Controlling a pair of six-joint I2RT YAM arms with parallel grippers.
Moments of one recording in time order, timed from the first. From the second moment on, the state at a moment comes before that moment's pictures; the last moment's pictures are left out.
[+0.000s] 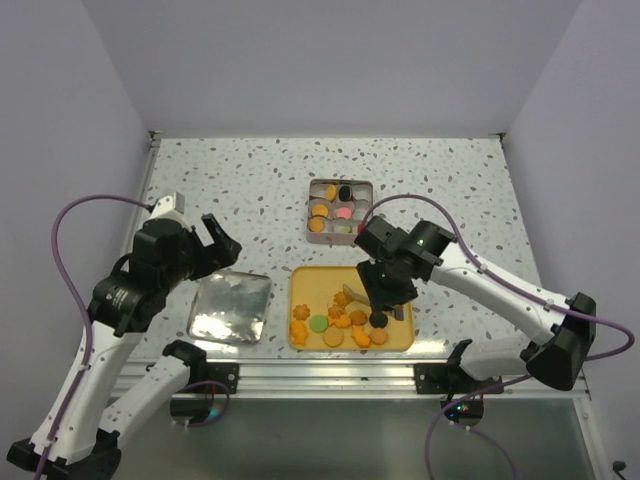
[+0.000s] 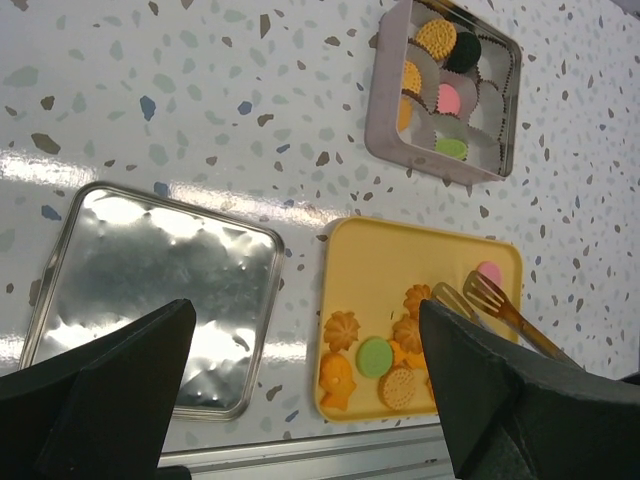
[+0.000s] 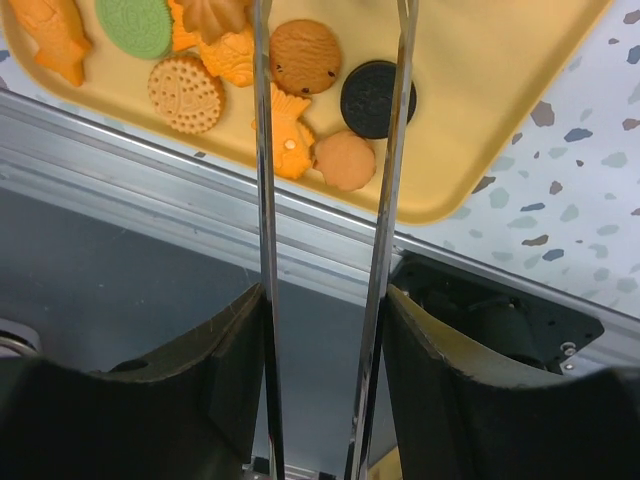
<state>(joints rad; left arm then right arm) -0.37 0.72 1.04 -0.94 -0.11 -0.67 0.89 1.32 1.25 -1.29 0.02 0.56</state>
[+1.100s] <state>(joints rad) -0.37 0.57 1.03 -1.03 -0.13 -0.70 1.05 1.42 1.29 -1.23 0.01 0.62</state>
